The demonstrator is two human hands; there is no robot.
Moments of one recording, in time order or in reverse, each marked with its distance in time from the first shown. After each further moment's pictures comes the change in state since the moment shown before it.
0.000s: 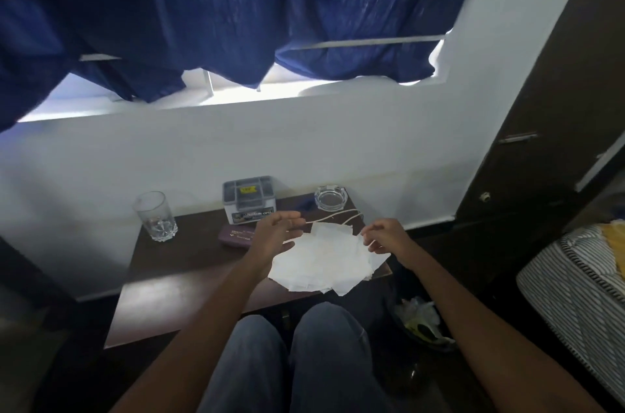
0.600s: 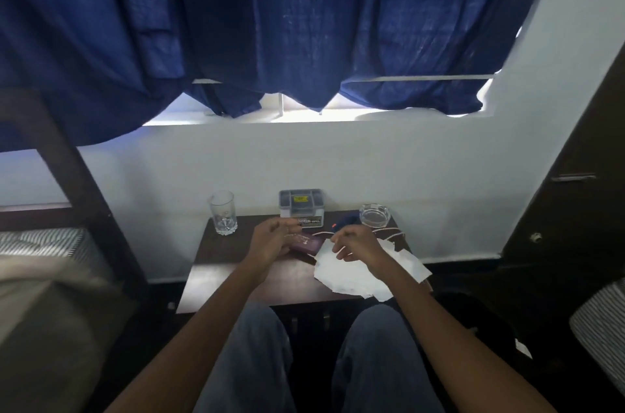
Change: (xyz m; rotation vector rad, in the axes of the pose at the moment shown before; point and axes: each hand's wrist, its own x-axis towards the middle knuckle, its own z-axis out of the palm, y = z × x) left_hand -0.069 -0.005 -0.087 0.012 0.211 0.146; right_hand -0.075 -0.078 0.113 0.090 -0.209 -0.195
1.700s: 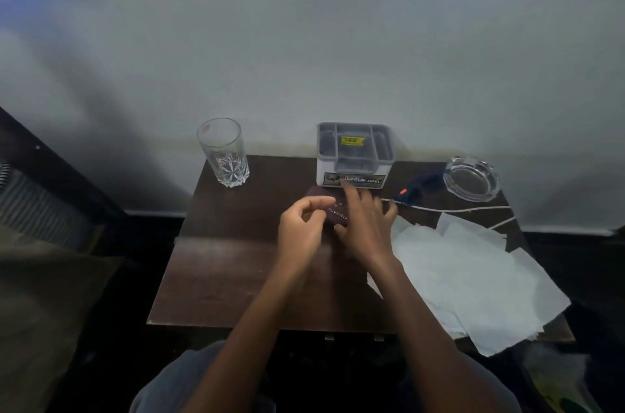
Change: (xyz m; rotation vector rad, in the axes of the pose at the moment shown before) left_hand 0.166 -0.114 0.010 -0.012 0.171 -0.120; right_hand 0.190 0.081 0.120 -0.972 0.105 -0.143
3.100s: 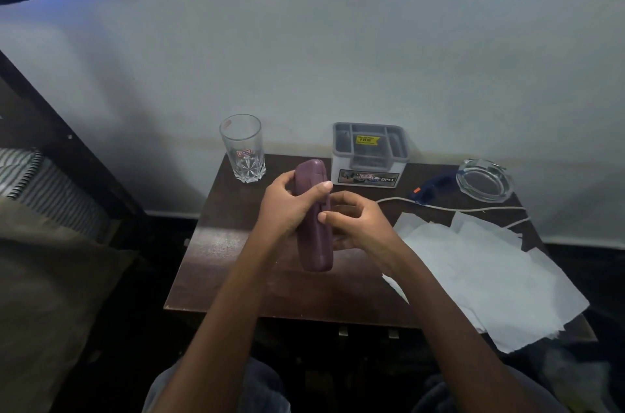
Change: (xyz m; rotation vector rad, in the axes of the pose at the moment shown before) left_hand 0.007 0.015 -0.049 0.074 -0.002 0.010; right_hand -0.036 -0.029 -0.031 1.269 -0.408 -0.012
